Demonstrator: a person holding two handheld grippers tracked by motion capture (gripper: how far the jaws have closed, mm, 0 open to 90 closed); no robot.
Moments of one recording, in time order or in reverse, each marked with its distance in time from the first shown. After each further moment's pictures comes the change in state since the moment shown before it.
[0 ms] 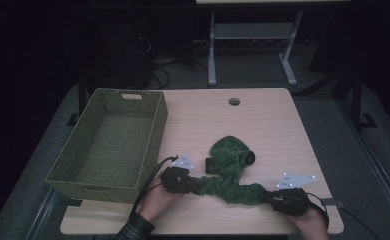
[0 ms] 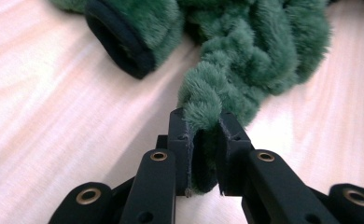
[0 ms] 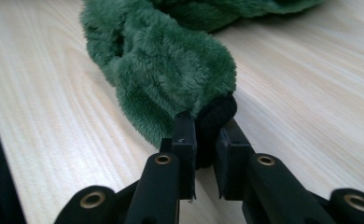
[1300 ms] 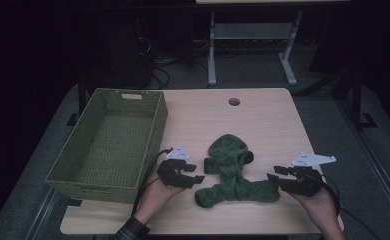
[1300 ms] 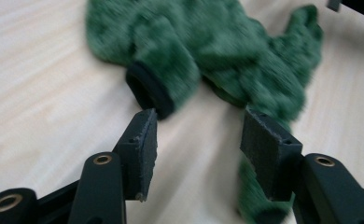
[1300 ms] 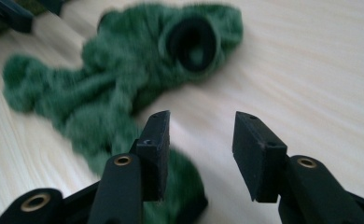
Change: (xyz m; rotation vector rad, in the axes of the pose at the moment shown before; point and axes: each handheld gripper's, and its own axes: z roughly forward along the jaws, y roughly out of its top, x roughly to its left) left arm 0.007 0.022 -0.016 -0.106 0.082 -0.053; right arm -0.034 0.039 -0.031 -0.108 -0.091 0.085
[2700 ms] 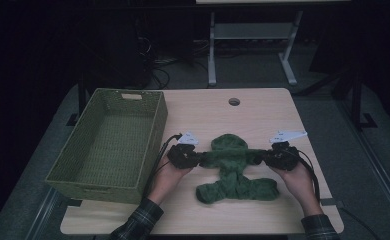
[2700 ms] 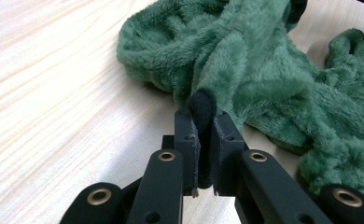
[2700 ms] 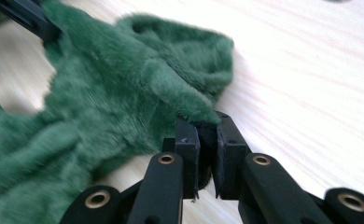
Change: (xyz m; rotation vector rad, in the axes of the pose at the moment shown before) left arm 0.027 0.025 0.033 0.002 0.045 0.057; right arm -0.021 0.045 0.057 0.065 -0.018 -0.041
